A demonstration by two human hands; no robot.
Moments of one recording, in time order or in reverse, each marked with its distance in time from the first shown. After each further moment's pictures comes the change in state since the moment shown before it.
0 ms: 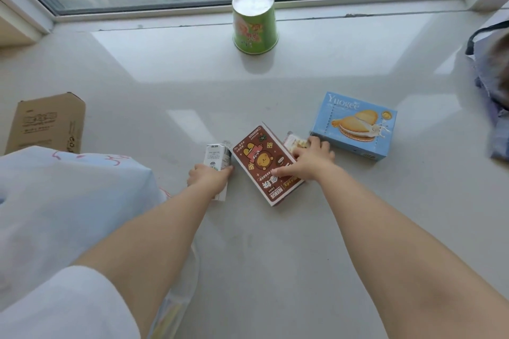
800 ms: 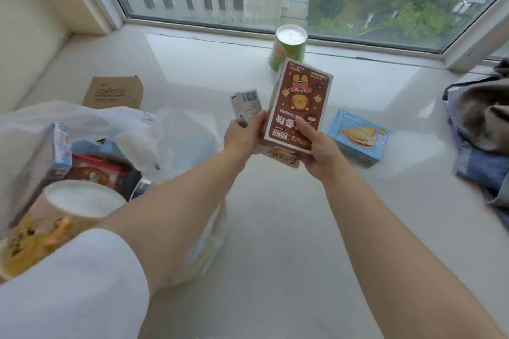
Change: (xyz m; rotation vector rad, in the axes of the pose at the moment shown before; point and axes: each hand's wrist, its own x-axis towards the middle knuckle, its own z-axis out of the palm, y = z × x) left_hand -0.133 -0.001 -0.096 -0.814 -0.128 0.372; right_hand -0.150 -0.079 -0.025 1.685 -0.049 -0.248
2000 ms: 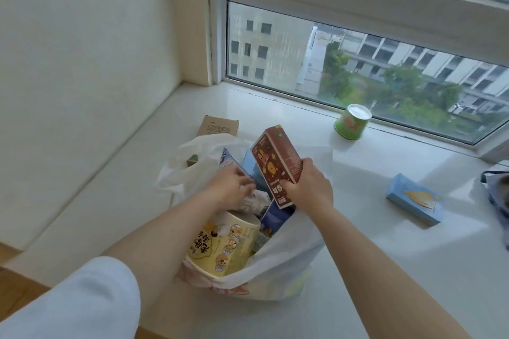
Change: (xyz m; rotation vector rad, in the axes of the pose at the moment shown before) left_hand -0.055 -0.030 -0.331 1.084 -0.138 0.436; right_hand -0.094 0.107 0.262 -1.510 0.218 -0.491
